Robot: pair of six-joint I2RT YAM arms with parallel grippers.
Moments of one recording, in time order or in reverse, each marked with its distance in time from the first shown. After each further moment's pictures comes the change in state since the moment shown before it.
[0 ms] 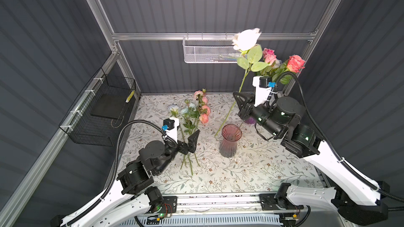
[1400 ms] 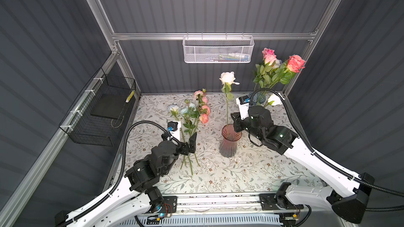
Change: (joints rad) left arm 0.000 0.077 -0.046 -0.064 -0.113 -0.045; right arm -0.081 0.060 -0.289 -0.142 -0.012 -0.006
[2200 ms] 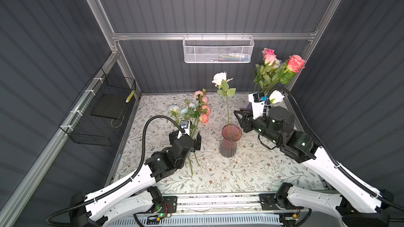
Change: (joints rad) left arm 0.000 0.229 0.001 0.015 -0.147 -0.038; right arm 0.014 -0.174 0.052 0.008 -0.095 0.032
